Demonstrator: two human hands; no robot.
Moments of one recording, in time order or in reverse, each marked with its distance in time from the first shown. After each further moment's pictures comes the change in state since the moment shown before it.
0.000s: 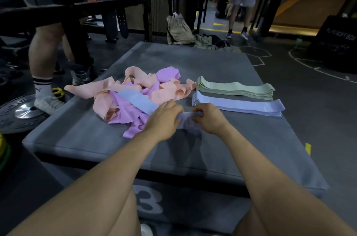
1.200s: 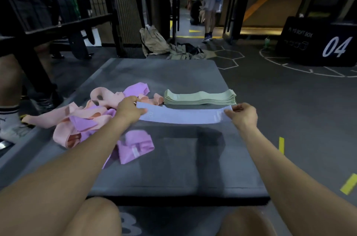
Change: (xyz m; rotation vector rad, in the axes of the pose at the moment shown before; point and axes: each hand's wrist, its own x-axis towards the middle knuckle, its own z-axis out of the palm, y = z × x) left_hand 0.075 0.022 -0.034 -0.381 0.110 -0.437; right_hand -0.018 0.136 -0.105 0.533 0.612 0.553
